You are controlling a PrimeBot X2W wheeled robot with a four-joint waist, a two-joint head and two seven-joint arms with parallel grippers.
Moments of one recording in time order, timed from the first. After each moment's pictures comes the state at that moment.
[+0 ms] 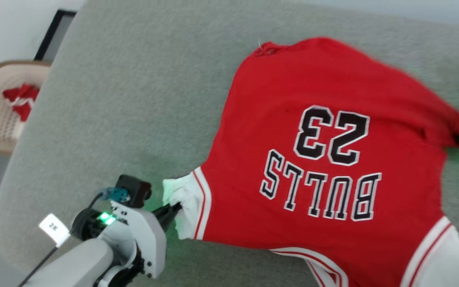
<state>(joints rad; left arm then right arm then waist) -0.58 0.66 -0.99 0.24 -1.02 0.10 0.10 -0.75 -0.63 0.34 0.45 0.68 0.13 0.89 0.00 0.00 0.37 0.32</state>
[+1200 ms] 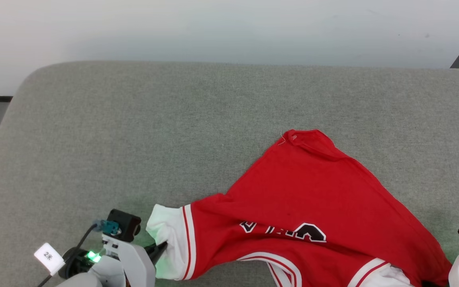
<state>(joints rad) -0.45 0.75 -1.02 0.16 -1.06 0.16 0.13 -0.03 -0.52 0.10 0.16 0.61 0.13 0.88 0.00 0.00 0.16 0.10</state>
